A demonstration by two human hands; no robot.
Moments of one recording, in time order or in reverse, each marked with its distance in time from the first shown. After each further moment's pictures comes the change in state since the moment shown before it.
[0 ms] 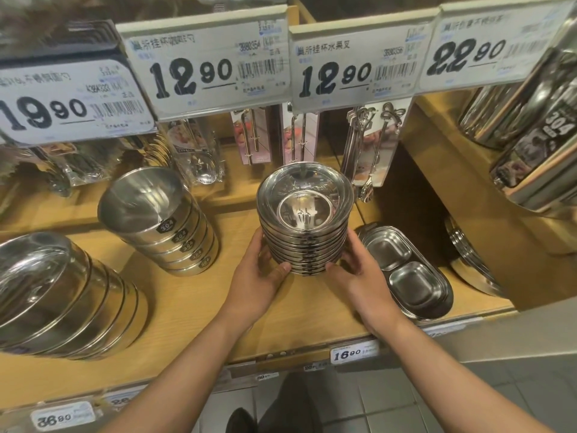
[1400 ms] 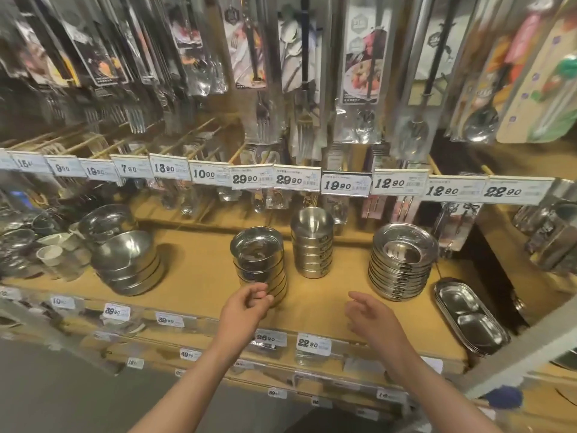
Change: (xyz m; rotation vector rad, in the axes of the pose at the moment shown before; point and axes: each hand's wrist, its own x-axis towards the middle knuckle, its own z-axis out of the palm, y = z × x) left_hand -0.211 0.066 -0.170 -0.042 0.487 -0.140; right_hand -0.132 -0.083 0.114 -0.086 -0.263 0.115
